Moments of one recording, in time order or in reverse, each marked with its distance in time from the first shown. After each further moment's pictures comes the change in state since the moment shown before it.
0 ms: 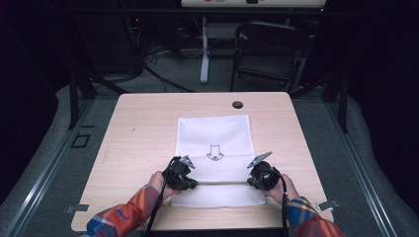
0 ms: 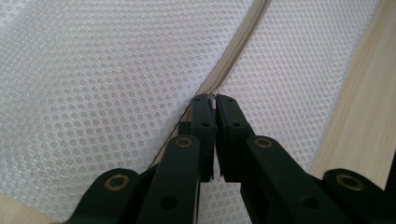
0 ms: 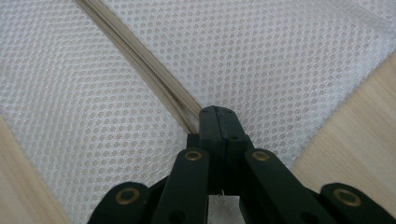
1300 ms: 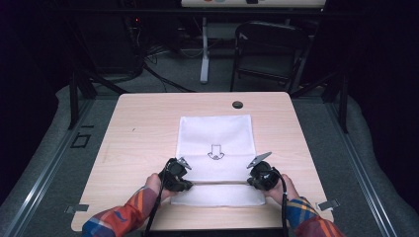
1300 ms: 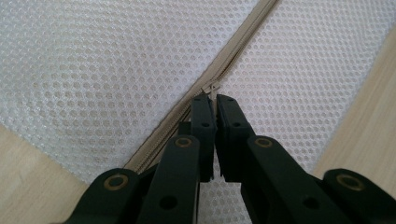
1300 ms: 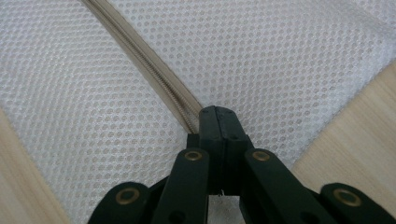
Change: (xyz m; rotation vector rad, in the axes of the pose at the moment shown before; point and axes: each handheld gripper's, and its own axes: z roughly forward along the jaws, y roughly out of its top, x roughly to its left) left arm 0.004 -0.011 -0.001 0.058 0.038 -0.065; right arm 0.000 0.000 0.000 0.002 -0.002 -0.003
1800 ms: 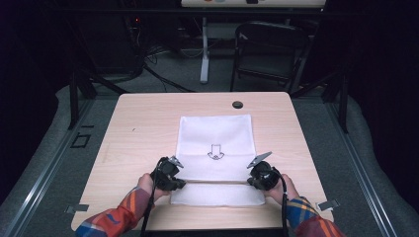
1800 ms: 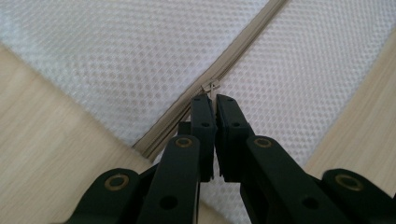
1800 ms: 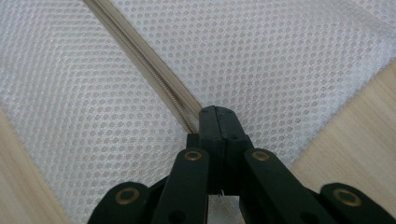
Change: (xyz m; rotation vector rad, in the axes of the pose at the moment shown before) left arm 0.013 -0.016 -0.019 -0.021 0.041 -0.047; right arm 0.000 0.000 0.000 0.000 0.005 0.000
